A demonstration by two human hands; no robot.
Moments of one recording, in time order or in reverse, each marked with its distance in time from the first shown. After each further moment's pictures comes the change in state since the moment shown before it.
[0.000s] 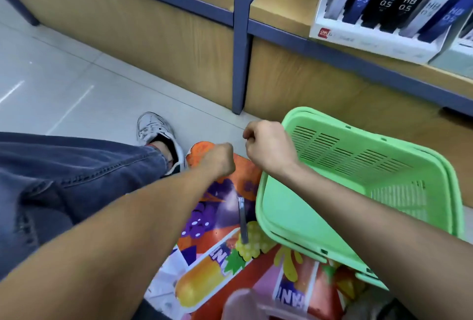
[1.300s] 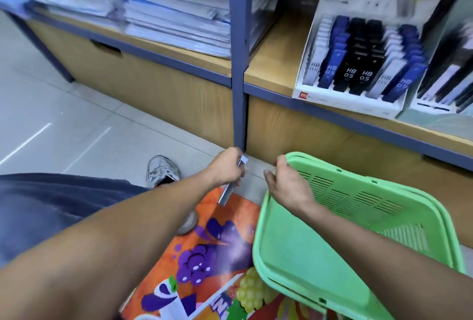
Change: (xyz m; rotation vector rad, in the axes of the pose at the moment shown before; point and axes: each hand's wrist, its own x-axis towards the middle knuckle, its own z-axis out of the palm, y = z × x) left_hand -0.005 0.035 -0.087 -0.526 0.079 0.162; right_hand 0.012 0.056 -0.012 0.058 0.003 0.084
